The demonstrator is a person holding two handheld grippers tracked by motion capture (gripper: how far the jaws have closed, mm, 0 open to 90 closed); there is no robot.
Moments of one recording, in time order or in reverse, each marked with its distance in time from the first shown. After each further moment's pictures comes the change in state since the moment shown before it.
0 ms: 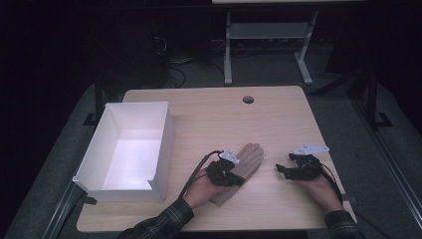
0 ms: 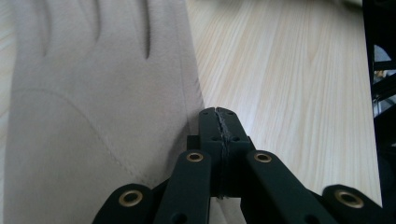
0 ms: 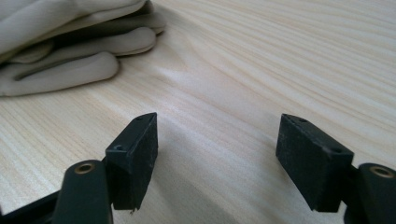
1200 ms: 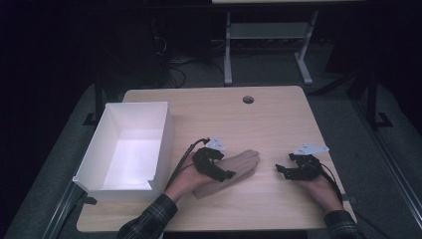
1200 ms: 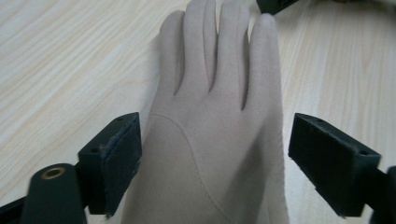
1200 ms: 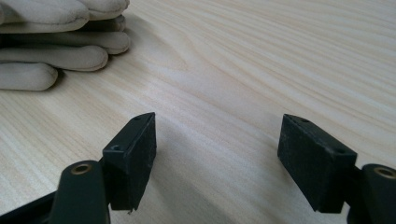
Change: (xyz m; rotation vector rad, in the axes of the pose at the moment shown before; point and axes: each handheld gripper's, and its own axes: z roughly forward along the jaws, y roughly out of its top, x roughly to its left) left arm 0.028 0.006 -0.029 -0.046 0.148 0.051; right arm 0.000 0.000 0.000 -0.003 -0.001 -0.010
